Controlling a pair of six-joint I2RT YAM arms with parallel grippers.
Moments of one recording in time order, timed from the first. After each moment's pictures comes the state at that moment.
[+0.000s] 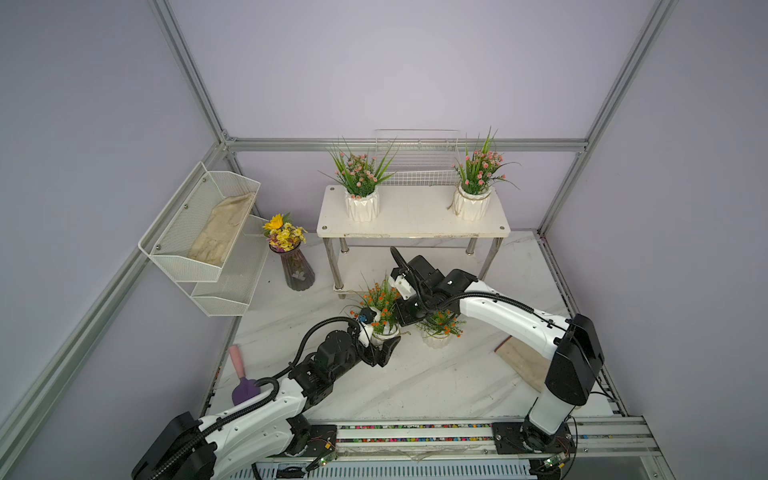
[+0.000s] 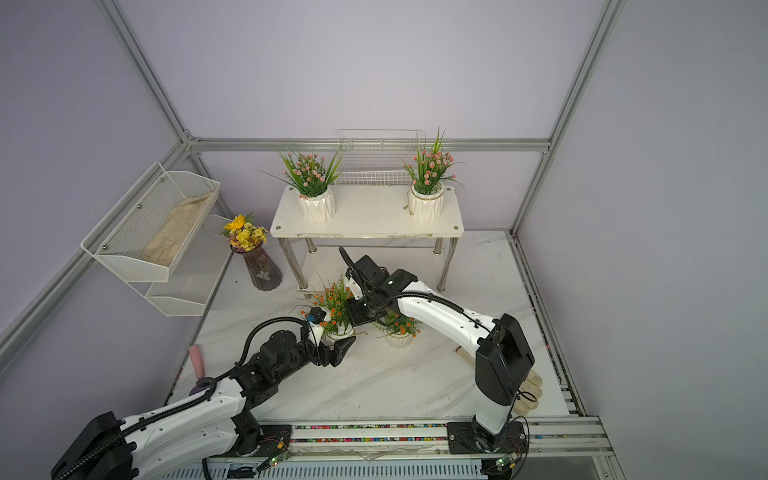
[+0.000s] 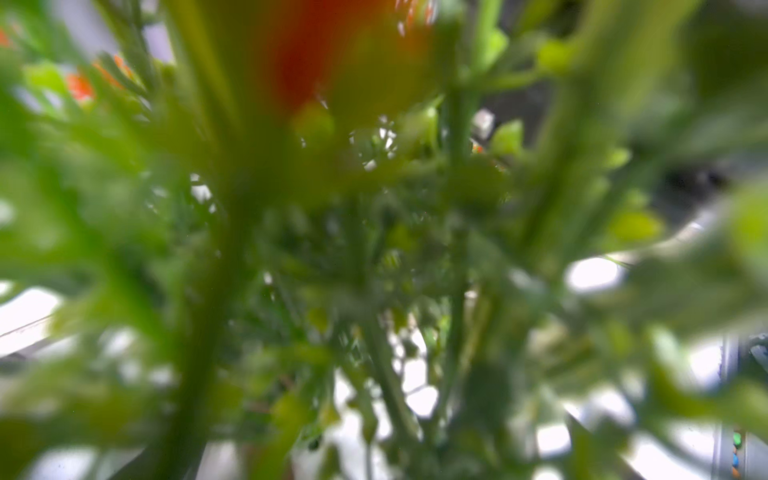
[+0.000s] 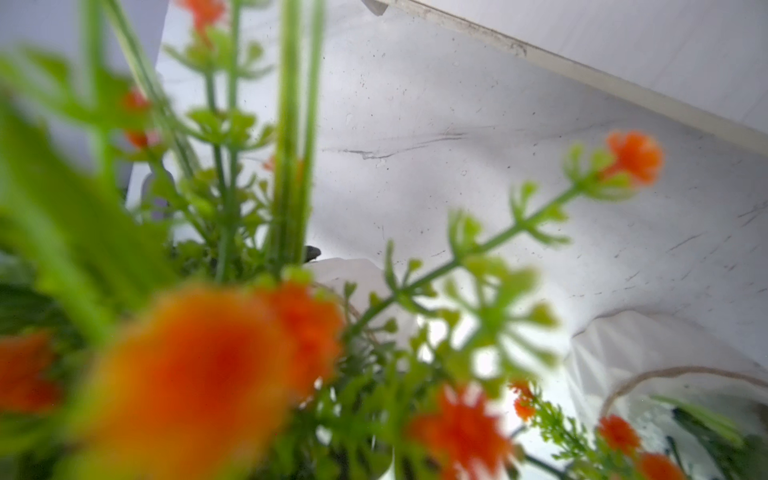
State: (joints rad) left arm -0.74 0.93 0.31 0.32 -0.02 -0.13; right arm 0.82 1.73 1.52 -0.79 -0.26 0.45
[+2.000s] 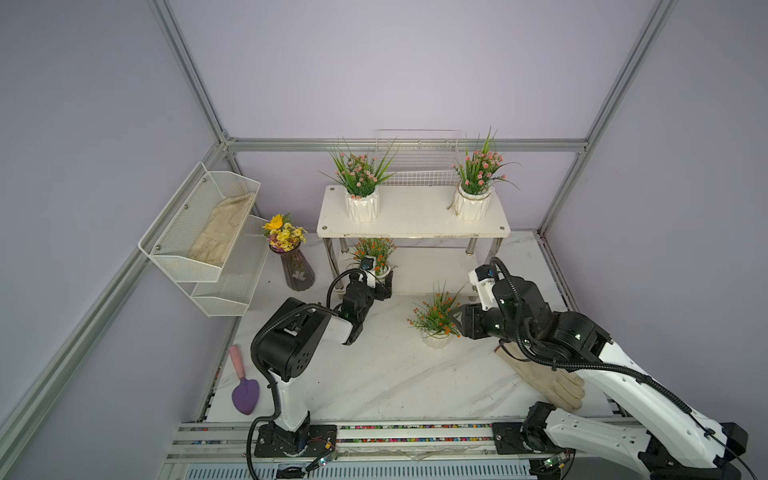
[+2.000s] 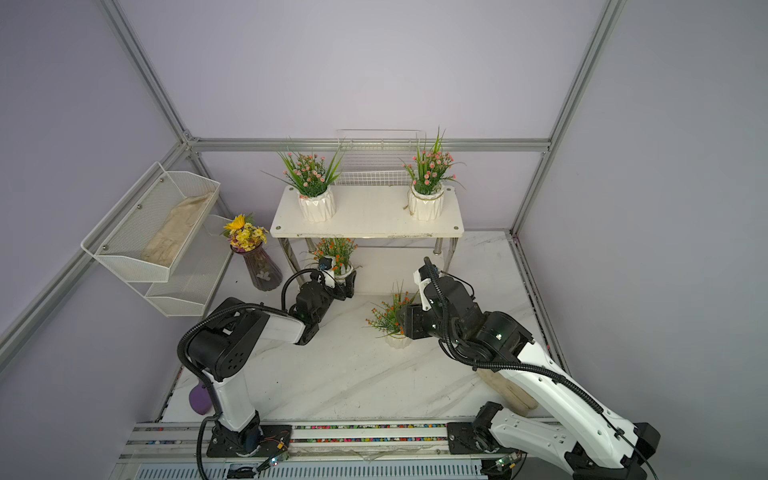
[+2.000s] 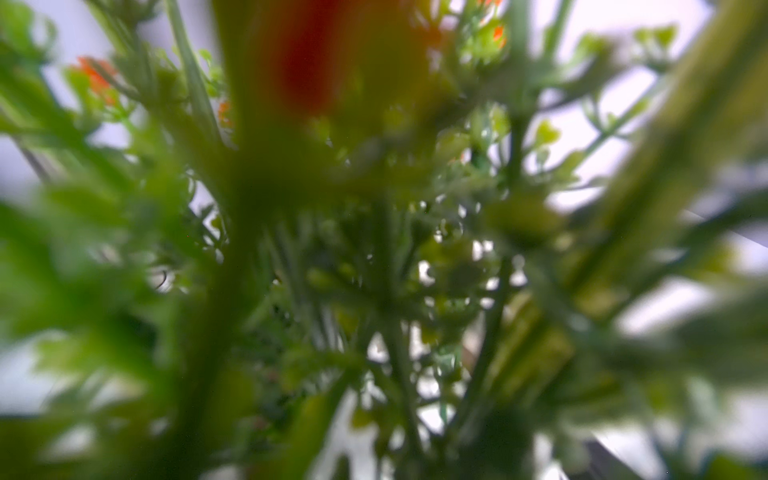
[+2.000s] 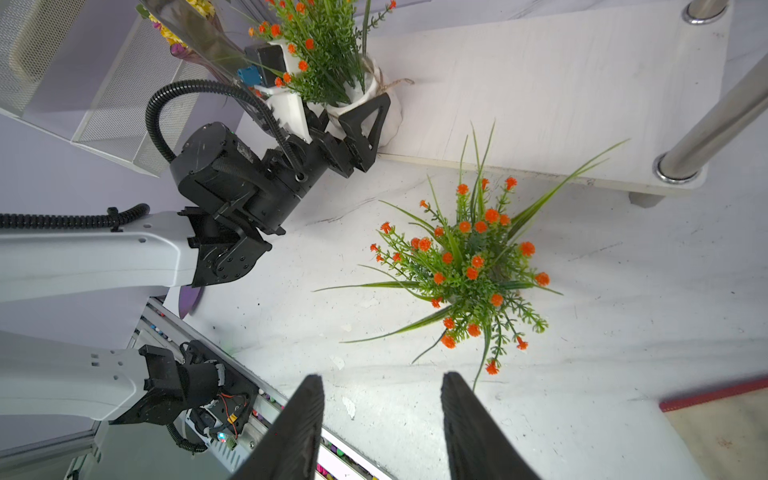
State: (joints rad) left arm -0.46 1.90 0.77 1.02 -0.18 -0.08; right arm 0.77 0.99 1.20 -0.88 0.04 0.61
